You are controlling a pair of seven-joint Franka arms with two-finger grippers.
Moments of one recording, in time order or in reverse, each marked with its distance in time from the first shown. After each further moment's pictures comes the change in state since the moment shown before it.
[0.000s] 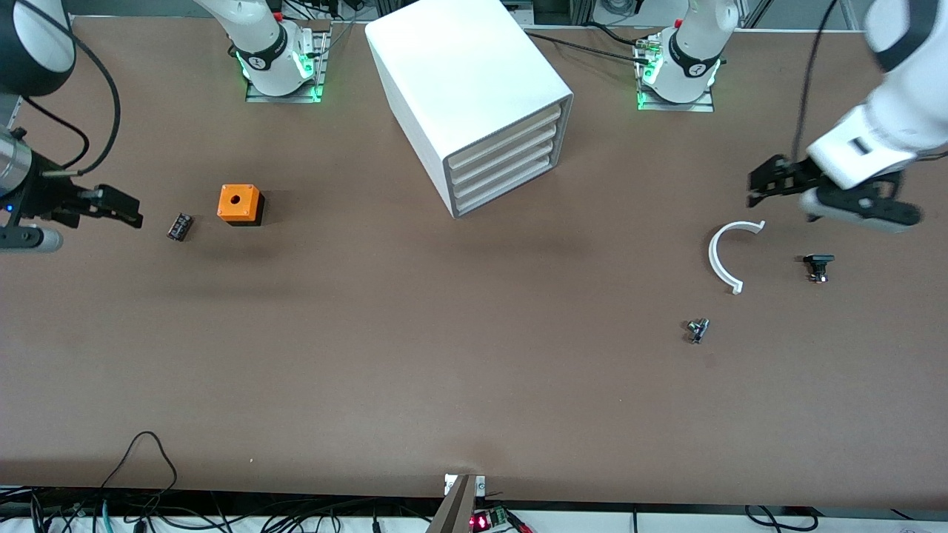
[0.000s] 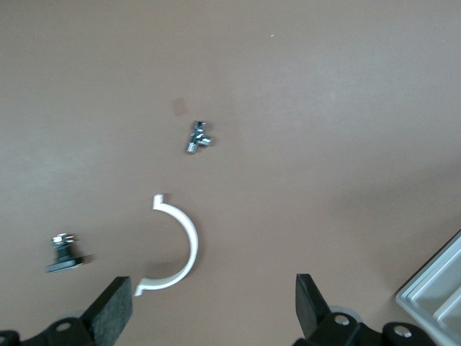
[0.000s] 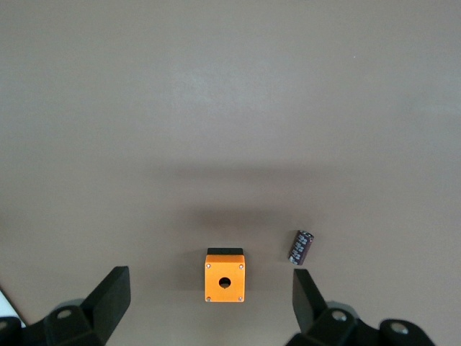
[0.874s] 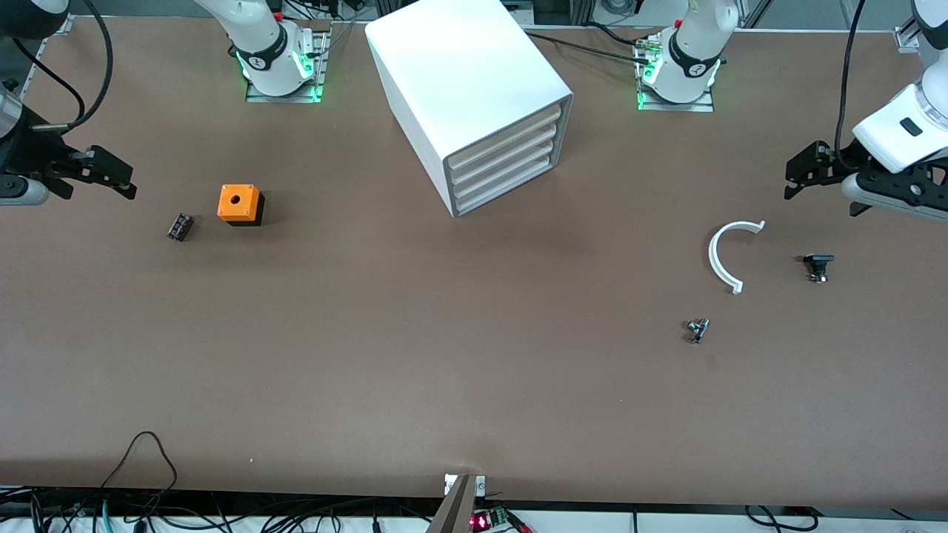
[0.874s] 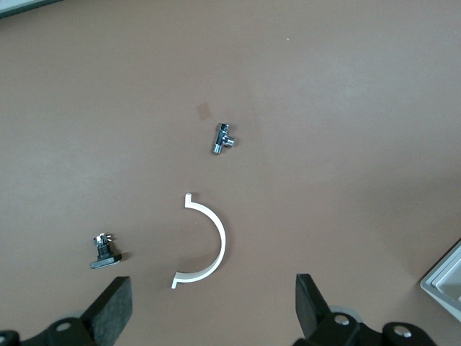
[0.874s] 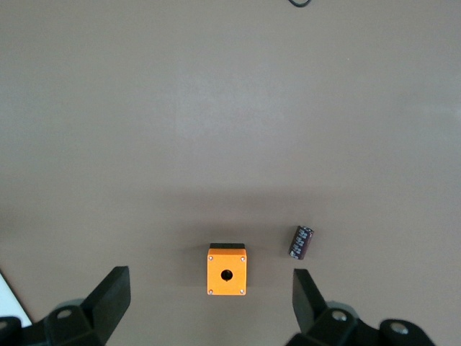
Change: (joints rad) left arm -0.003 0.010 0.019 0.067 0.035 -0.041 0.007; right arm 0.000 -0.123 -0.001 -0.098 0.000 0.031 0.000
